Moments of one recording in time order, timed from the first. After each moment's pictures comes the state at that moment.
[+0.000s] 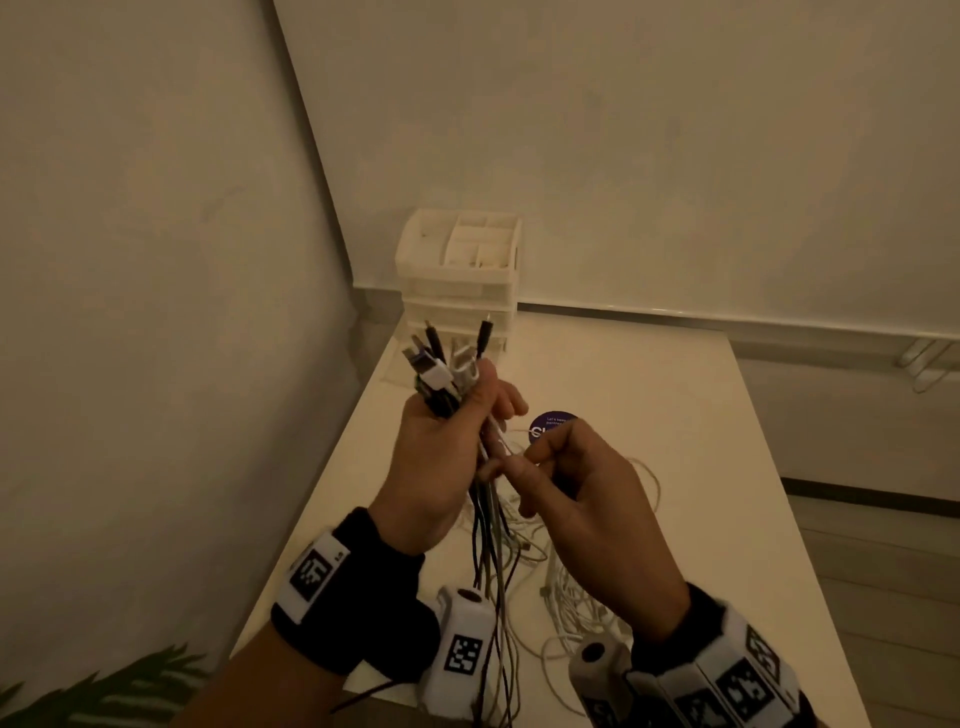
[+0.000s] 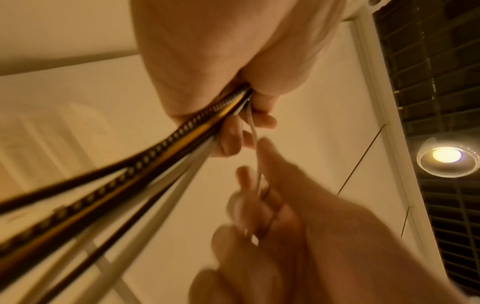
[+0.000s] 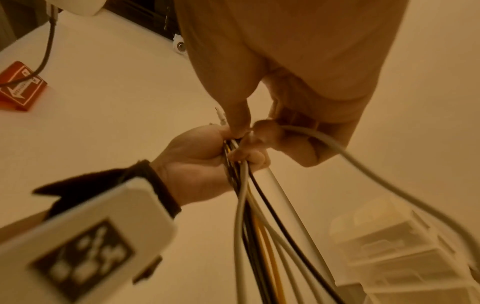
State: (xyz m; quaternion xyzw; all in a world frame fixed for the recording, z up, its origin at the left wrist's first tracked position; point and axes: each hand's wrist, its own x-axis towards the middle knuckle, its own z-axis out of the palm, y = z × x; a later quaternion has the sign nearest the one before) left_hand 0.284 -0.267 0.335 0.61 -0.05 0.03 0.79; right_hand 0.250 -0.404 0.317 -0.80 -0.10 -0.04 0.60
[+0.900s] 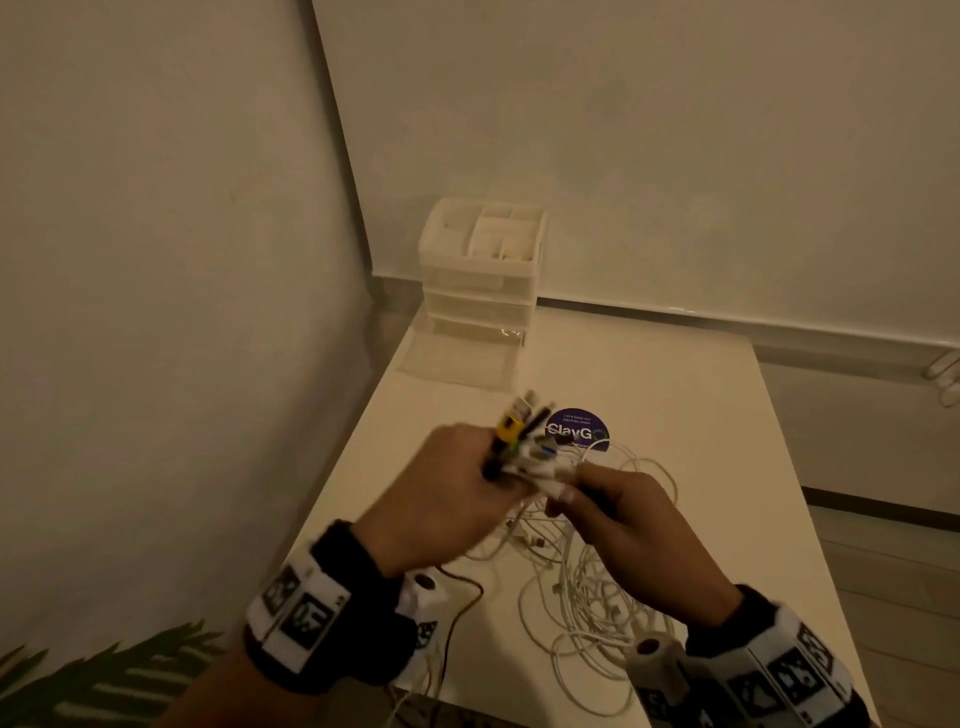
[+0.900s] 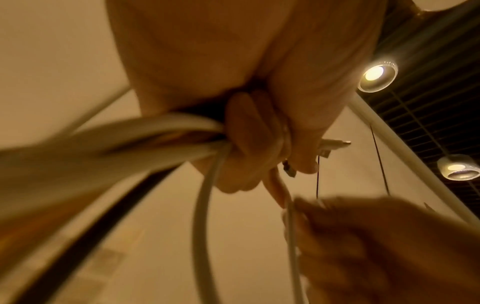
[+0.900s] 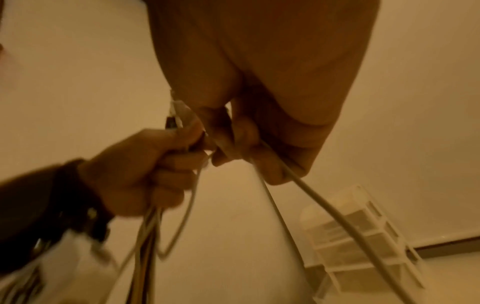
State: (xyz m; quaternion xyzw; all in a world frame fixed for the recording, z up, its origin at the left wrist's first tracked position) left_hand 0.268 -0.230 0.326 0.87 -0.17 -0.01 0.45; right_hand 0.263 -0.427 0.291 -0.86 -0.18 0.04 0.48
